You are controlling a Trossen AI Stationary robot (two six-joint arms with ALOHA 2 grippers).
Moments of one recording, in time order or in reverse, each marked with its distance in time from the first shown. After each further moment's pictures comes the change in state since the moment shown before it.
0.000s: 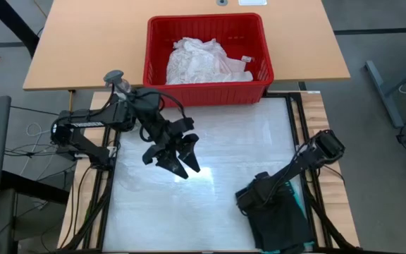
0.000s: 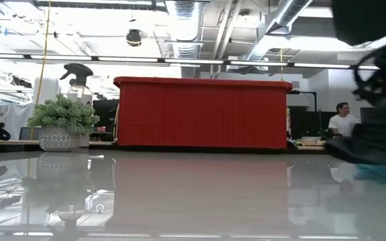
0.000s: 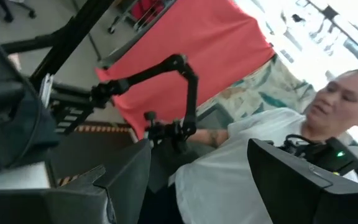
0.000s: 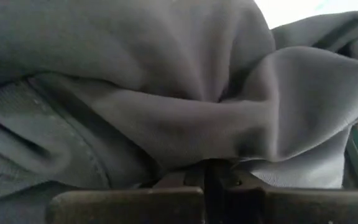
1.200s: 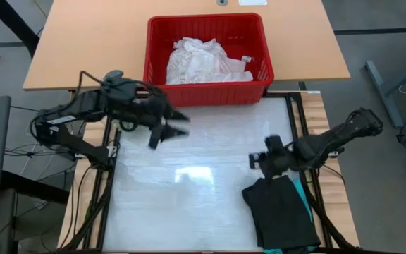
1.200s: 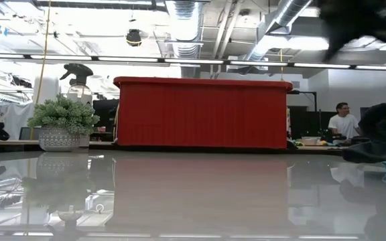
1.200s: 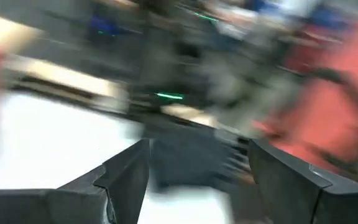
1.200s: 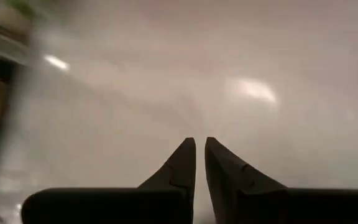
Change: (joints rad) left arm 0.060 -0.181 0.001 -0.400 -0.787 0.436; right arm -0.169 -0.658 -0.063 0.160 0.749 -0.160
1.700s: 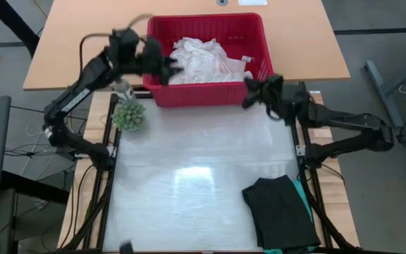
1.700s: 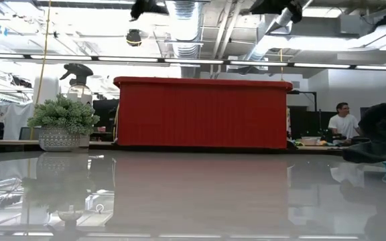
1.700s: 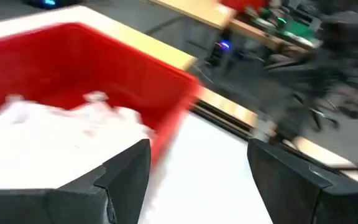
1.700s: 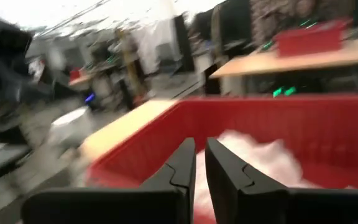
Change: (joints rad) left arm 0.670 0.097 -0.001 0.042 0.218 0.182; right arm -0.641 -0.110 0.002 1.071 0.165 -1.444
